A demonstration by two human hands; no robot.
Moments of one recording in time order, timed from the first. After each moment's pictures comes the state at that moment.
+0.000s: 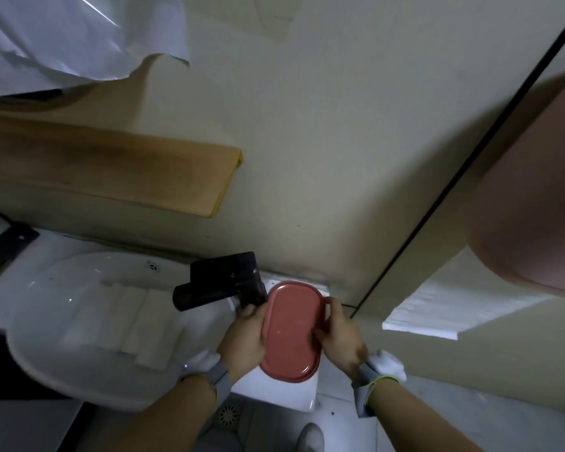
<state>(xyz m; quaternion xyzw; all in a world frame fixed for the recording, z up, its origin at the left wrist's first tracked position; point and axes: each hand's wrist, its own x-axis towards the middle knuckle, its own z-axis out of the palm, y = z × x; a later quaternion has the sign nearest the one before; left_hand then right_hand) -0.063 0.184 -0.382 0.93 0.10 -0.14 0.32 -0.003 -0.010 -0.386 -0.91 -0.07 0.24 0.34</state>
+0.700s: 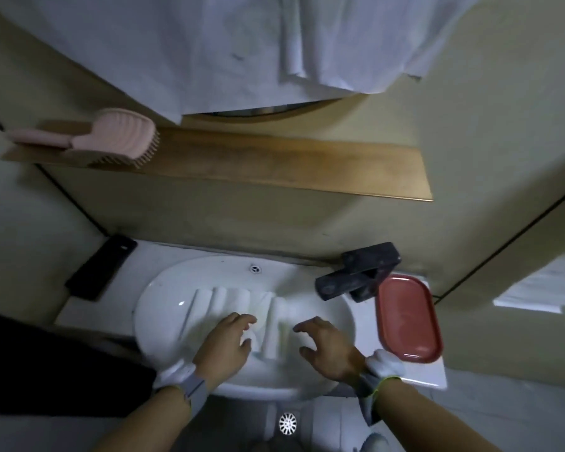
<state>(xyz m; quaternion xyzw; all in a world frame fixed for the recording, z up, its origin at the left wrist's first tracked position) -0.182 0.468 -0.374 0.95 0.07 -0.10 0.28 -0.119 0.235 -0.368 -0.90 -0.25 0.26 0.24</state>
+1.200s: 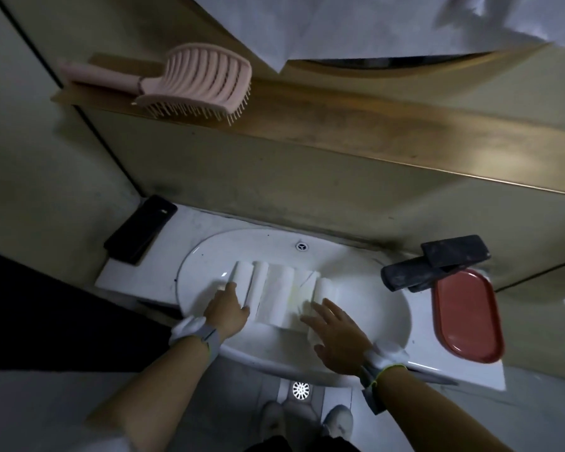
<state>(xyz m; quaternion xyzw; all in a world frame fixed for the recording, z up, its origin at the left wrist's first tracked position) -0.166 0.564 -0.411 0.88 0.27 -0.24 0.30 -0.135 0.310 -0.398 -0.90 -0.34 0.27 0.03</state>
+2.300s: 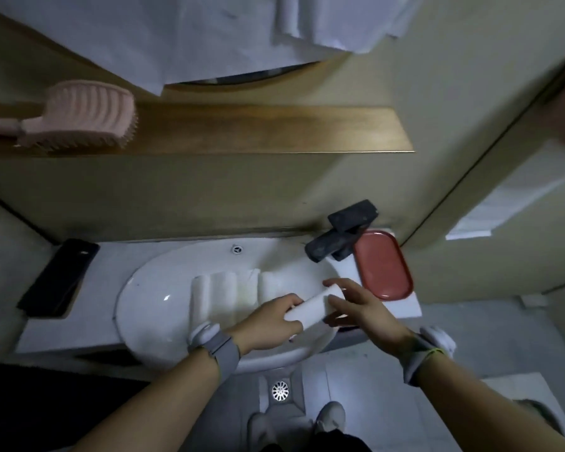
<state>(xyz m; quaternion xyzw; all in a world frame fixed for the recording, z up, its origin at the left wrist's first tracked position) -0.163 0.412 -0.326 0.83 -0.09 -0.34 0.44 -0.170 0.191 -0.313 -0.72 0.08 0.25 0.65</state>
